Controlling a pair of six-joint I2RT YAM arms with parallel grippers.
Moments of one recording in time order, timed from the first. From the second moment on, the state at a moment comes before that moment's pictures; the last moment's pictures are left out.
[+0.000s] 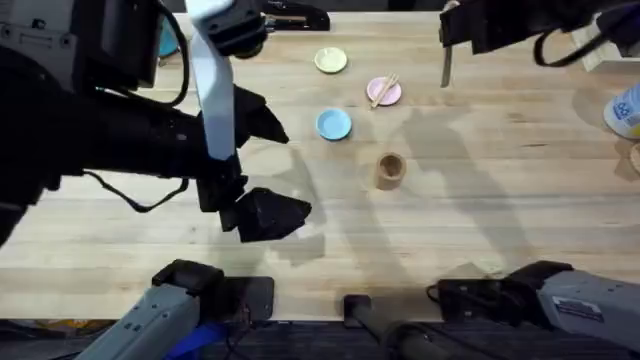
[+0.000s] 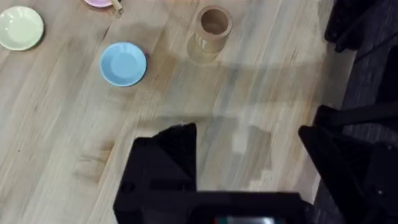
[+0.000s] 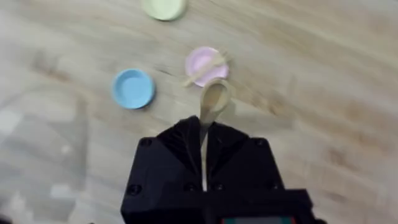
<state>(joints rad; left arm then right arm) -0.21 0.94 1.07 -1.28 0.64 0.84 0.37 1.35 1.49 -1.01 0.05 0.00</state>
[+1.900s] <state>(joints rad) -0.21 0.94 1.07 -1.28 0.64 0.84 0.07 1.01 0.58 -0.09 -1.14 -0.76</state>
